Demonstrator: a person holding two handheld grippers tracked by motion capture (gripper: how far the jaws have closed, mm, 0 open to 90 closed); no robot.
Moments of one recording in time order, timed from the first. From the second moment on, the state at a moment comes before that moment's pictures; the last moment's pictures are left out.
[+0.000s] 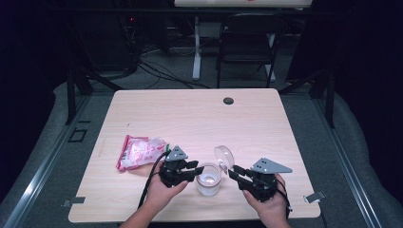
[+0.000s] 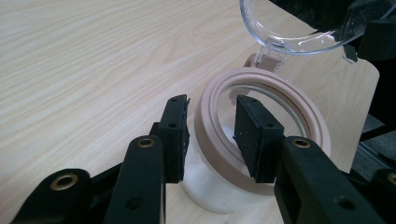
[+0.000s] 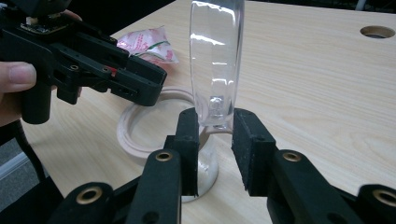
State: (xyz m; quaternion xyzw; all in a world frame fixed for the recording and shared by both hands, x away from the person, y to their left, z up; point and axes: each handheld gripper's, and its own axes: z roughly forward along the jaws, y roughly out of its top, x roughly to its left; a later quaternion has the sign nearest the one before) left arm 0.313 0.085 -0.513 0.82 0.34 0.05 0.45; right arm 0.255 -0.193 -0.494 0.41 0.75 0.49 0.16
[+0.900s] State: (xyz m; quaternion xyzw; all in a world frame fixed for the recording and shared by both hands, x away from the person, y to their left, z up) left arm 0.320 0.083 -0.519 0.82 0.35 0.05 0.46; right arm 0.300 -0.182 -0.503 0.43 0.74 0.50 0.15
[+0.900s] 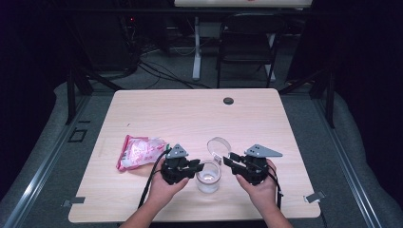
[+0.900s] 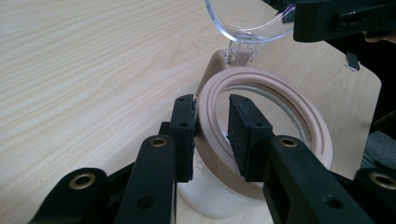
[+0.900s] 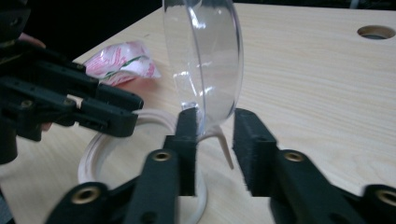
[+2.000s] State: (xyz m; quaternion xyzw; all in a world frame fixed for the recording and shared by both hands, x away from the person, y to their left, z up) left arm 0.329 0.073 -0.525 0.82 0.34 0.06 0.46; right arm 0.319 -0.171 -0.506 0.42 0.74 0.51 0.15
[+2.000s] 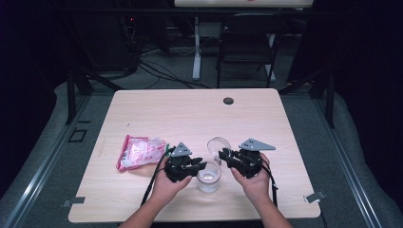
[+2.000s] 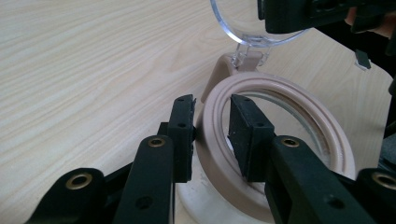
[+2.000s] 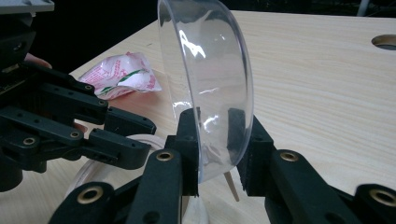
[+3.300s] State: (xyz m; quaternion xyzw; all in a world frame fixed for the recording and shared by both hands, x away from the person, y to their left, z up) left arm 0.325 0.122 -0.496 0.79 0.37 0.10 0.48; right arm 0.287 -0.199 -0.494 0.42 0.72 0.52 0.18
